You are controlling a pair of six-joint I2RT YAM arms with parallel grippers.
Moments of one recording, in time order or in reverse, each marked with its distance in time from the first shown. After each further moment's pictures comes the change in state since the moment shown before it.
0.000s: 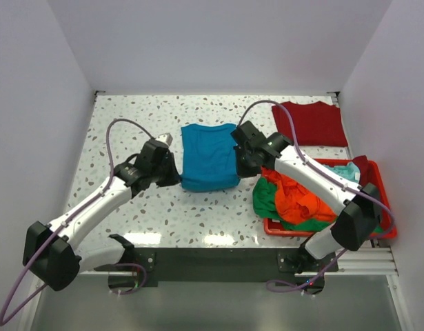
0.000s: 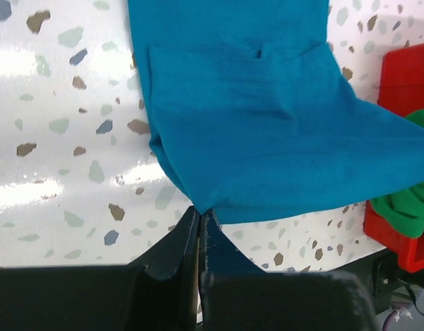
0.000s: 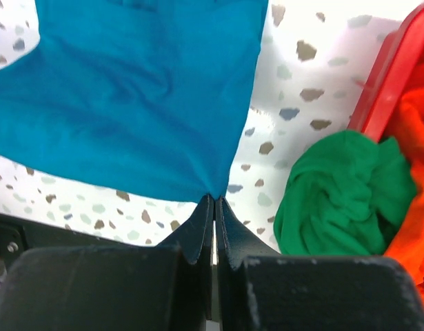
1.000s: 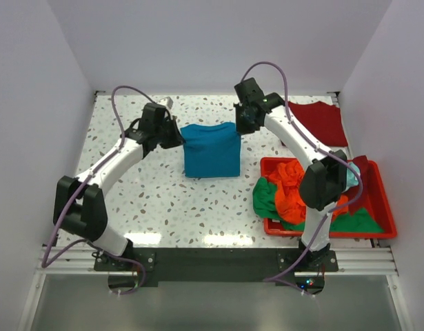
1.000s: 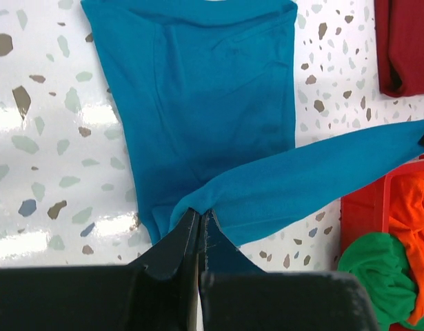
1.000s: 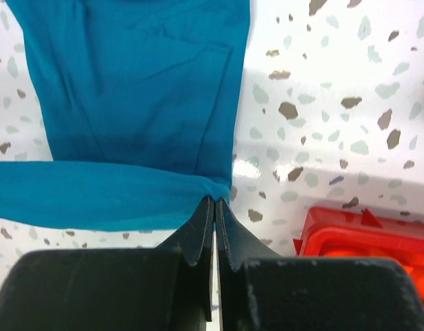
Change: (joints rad) left arm 0.188 0.402 0.339 0.201 0.113 0.105; right arm -0.232 0.418 0.532 0.009 0.029 -0.205
